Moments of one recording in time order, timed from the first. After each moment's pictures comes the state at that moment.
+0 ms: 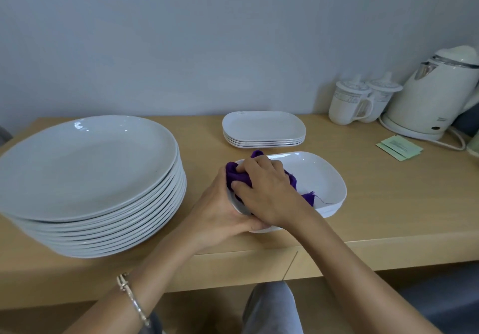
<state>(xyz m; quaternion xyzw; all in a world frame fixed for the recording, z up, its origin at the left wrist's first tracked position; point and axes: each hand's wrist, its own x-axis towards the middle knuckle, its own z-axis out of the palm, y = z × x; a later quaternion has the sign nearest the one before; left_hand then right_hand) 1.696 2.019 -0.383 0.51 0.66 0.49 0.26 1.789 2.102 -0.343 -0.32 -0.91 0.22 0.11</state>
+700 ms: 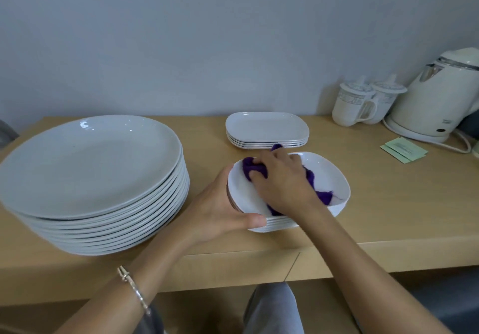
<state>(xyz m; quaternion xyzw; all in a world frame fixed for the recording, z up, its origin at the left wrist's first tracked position) 1.681 2.014 -0.378 0.53 0.66 0.44 0.30 1.789 2.122 -0.348 -0.40 -0.90 0.13 0.14</state>
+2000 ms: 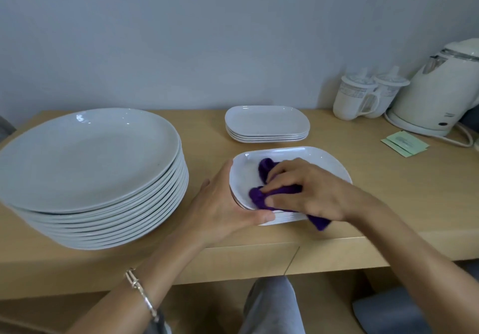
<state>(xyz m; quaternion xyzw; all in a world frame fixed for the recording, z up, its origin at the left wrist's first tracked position) 1.687 2.024 -0.397 0.53 0.70 0.42 0.22 1.845 2.140 -0.330 -0.16 -0.95 0.28 0.05</state>
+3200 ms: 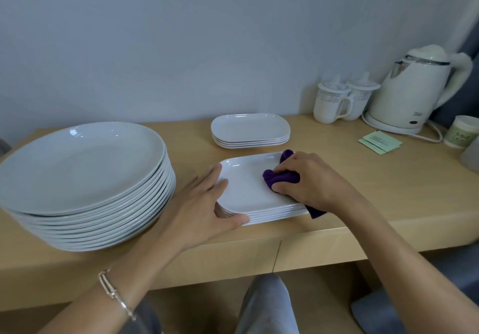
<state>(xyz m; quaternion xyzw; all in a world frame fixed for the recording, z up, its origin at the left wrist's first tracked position) 1.697 1.999 -0.368 0.59 0.79 0.13 0.08 1.874 2.159 -0.340 -0.33 -0.92 0.17 0.13</state>
